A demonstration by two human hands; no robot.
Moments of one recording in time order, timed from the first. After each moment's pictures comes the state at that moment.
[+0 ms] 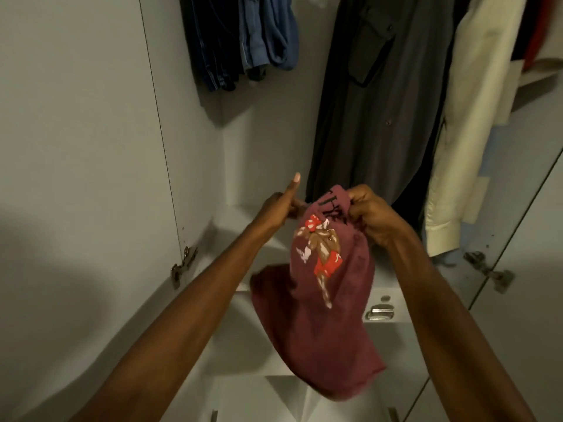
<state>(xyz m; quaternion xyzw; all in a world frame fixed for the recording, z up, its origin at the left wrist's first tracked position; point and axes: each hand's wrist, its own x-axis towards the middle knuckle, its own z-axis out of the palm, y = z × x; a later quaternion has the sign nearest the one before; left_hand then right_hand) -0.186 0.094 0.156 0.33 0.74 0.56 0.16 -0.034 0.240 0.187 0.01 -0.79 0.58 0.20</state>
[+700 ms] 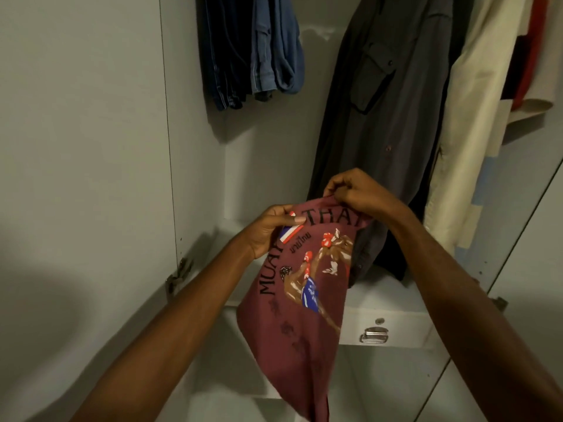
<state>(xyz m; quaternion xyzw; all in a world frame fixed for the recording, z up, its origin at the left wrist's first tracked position) -0.204 0.078 0.148 0.44 0.47 0.69 0.34 -0.068 0.258 0.255 -0.02 -0.94 0.26 0.21</state>
